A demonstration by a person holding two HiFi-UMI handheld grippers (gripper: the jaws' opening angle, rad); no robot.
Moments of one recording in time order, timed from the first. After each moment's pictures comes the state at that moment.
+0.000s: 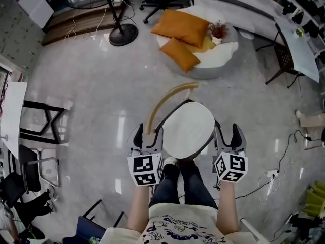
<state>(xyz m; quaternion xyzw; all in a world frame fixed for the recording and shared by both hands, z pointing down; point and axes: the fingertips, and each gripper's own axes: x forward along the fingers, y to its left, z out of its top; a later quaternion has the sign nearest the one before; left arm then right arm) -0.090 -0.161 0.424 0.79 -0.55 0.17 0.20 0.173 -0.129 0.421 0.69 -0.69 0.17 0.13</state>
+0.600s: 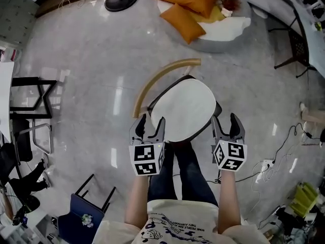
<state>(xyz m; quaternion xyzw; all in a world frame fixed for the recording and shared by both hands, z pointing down) -0.044 -0.170 0.562 0.76 -0.54 0.23 0.28 0.206 -0.164 0.563 0.63 -0.70 0.24 0.23</state>
